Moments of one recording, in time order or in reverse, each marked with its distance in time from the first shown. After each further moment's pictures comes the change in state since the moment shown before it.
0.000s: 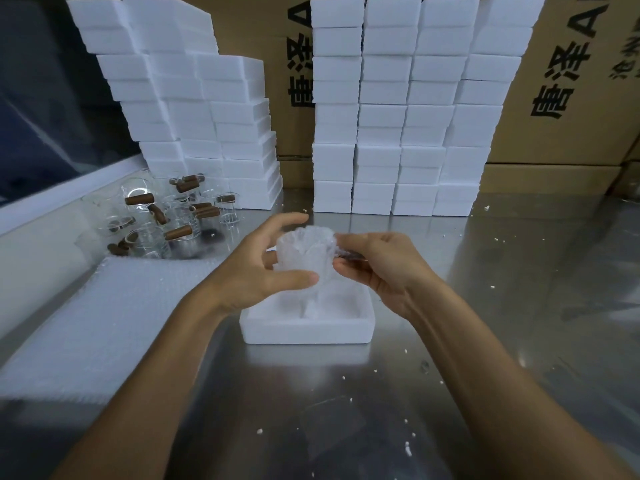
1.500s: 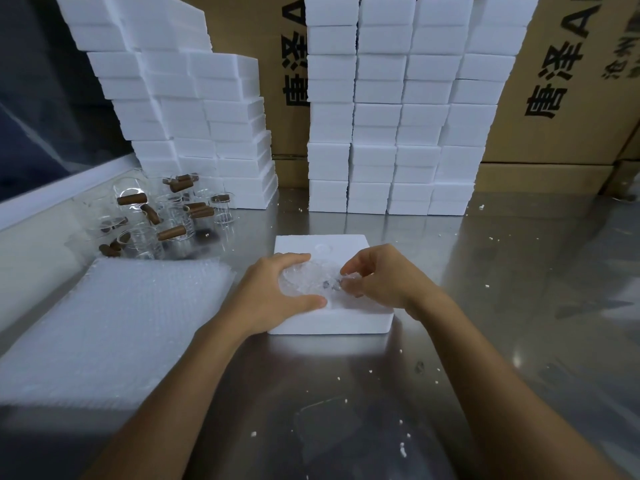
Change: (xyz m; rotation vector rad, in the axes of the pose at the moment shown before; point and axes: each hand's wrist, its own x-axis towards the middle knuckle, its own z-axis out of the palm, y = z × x) left_hand 0.004 -0.039 0.028 0.401 0.121 -0.101; right_hand 0.025 0.021 -0.034 -1.006 -0.045 -0.180
